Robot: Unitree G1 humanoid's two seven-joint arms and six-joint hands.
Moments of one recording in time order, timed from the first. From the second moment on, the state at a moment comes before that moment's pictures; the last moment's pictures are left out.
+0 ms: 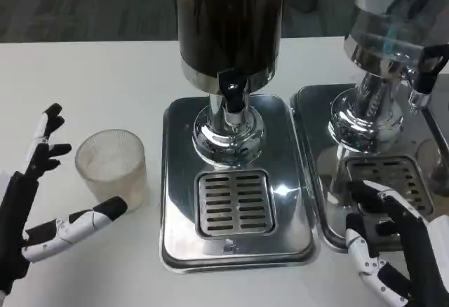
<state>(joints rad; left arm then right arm) 0.26 0.47 0.16 0.14 0.31 -0.57 0.10 0.53 -0.15 0.12 -0.24 -0.60 -0.25 -0.28</state>
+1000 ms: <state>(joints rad) 0.08 0.48 0.09 0.39 0.28 -0.53 0.00 0.53 -0.17 0.10 -0.24 -0.58 -0.25 -0.27</state>
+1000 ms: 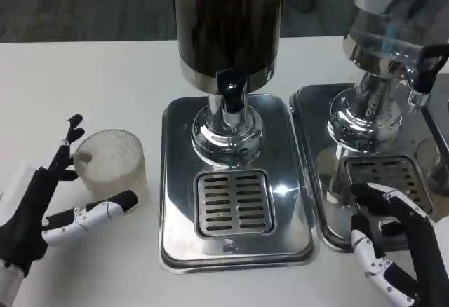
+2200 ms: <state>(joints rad) -0.08 0.49 0.03 0.58 0.27 -0.51 -0.01 0.57 -0.16 0.10 -0.27 -0.58 -0.25 -0.27</state>
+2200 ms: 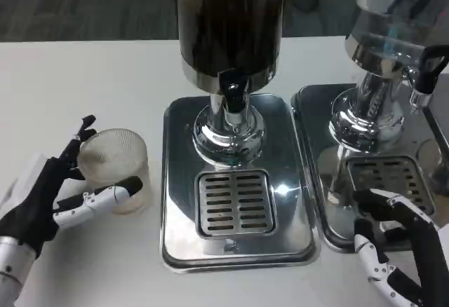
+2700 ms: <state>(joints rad) -0.10 0.48 -0.02 0.58 0.32 -0.45 0.05 0.58 -0.14 0.10 -0.27 -0.58 -0.25 -0.27</state>
